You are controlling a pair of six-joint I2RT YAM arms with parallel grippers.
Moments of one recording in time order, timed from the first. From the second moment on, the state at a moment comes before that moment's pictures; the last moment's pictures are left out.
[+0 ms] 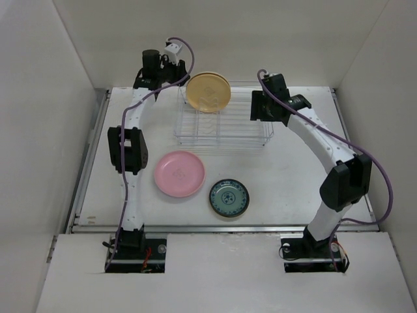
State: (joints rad) left arm -0.13 2.26 2.18 -0.26 0.53 0.11; right arm 0.40 1.73 1.69 -0.73 0.25 0.34
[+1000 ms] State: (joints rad) left arm -0.10 2.25 2.09 0.03 0.54 0.14; right arm 0.40 1.81 1.71 -0.72 0.05 0.34
